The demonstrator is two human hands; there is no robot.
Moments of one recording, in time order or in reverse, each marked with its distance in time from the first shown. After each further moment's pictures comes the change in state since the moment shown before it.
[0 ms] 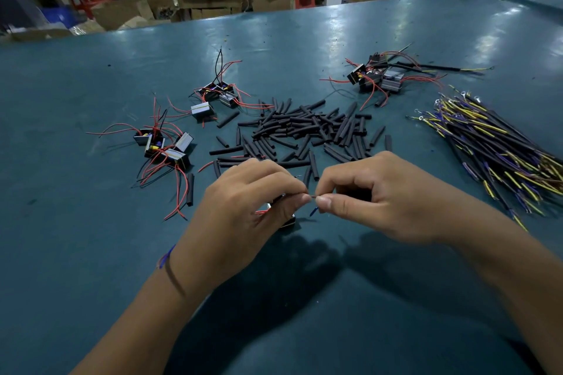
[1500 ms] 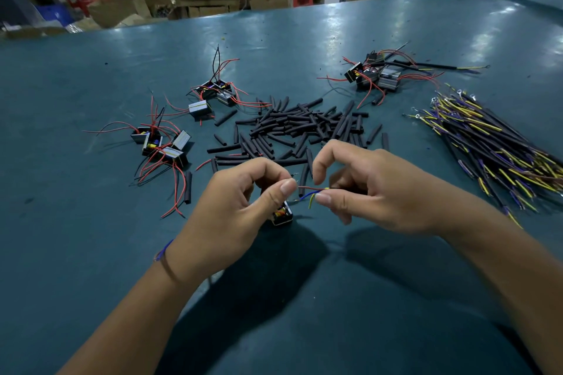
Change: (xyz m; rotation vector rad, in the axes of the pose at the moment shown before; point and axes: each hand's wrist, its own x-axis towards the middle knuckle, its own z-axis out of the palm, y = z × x) left_hand -0.001 0.003 -0.004 -0.373 -0.074 -0.379; right_hand 0.001 0.012 0.000 0.165 -0.048 -0.010
